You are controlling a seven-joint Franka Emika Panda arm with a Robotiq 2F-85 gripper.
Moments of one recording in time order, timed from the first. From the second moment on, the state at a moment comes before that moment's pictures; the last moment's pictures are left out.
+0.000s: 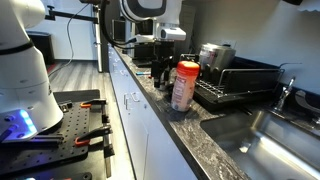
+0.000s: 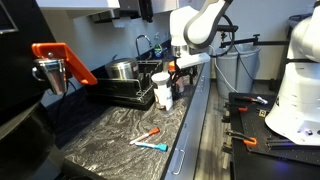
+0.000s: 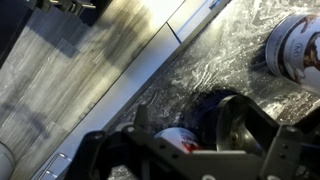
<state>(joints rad) -0.15 -0.13 0.04 -2.66 -0.08 2.59 0.80</state>
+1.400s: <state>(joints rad) -0.12 0.03 -0.02 -2.57 -0.14 2.65 0.95</state>
